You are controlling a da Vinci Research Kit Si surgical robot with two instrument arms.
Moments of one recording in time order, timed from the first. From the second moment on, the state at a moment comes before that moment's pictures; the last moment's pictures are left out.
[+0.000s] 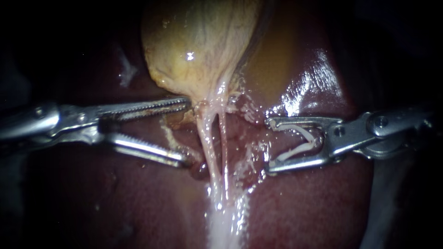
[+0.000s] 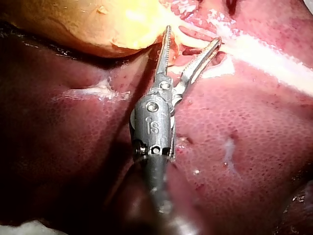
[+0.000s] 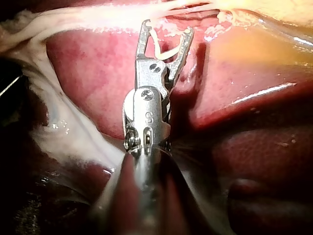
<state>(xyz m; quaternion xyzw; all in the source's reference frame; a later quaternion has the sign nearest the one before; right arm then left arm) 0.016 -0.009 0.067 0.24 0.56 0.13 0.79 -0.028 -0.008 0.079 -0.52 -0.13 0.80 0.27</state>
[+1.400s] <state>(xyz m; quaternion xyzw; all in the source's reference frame) 0.016 -0.009 0.067 0.24 0.56 0.13 0.79 -0.025 -0.007 0.079 -0.47 -0.16 0.81 0.31</state>
